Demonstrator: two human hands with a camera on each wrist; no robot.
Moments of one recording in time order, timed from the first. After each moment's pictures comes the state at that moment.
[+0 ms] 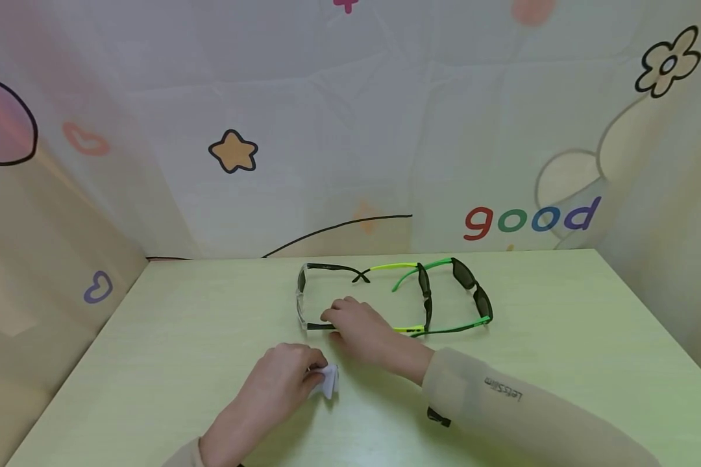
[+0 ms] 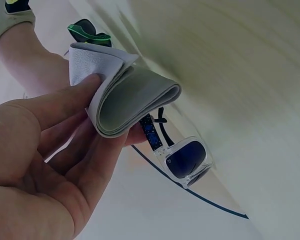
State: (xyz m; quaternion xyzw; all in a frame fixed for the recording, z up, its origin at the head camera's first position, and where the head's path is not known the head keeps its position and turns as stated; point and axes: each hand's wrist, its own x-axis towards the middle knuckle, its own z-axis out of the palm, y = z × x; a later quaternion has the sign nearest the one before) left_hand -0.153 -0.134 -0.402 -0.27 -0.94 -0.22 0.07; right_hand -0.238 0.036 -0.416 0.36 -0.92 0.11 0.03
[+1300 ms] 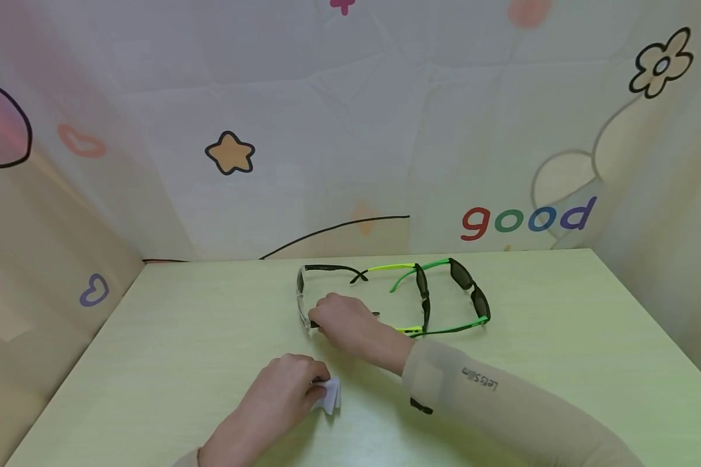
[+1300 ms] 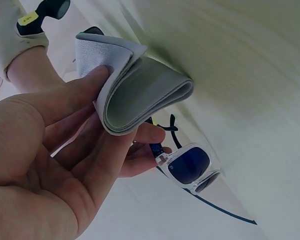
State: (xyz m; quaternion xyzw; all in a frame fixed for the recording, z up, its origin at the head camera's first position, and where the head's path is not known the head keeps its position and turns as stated) left_hand -0.144 -0.130 -0.403 -0.30 -0.93 -0.20 0.06; right_hand -0.248 0.015 -0.405 0.38 -0.92 0.02 0.05
